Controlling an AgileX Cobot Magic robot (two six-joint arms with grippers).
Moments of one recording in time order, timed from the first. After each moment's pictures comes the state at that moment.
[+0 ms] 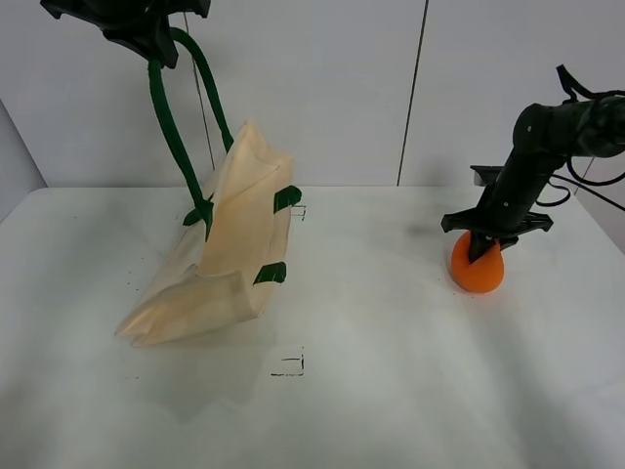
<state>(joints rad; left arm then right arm) -0.33 1.87 -2.15 0.09 1.18 -0.16 0.02 2.18 -1.63 0.10 1.02 -0.04</state>
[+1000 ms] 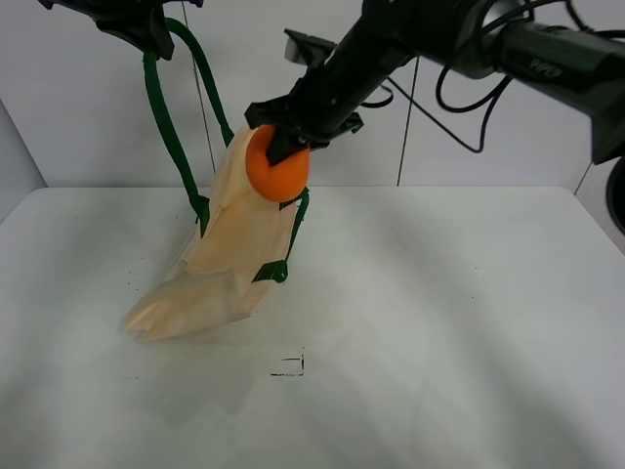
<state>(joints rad) -0.33 1.85 -2.15 0.09 1.18 -0.16 0.53 2.18 -2.09 0.43 1.04 -0.10</state>
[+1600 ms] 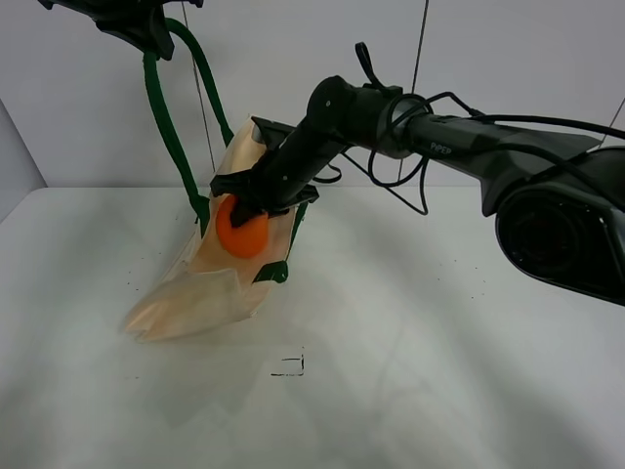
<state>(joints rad) -0.33 1.85 -2.15 0.09 1.18 -0.16 0.58 2.38 -2.09 0.56 0.91 -0.11</state>
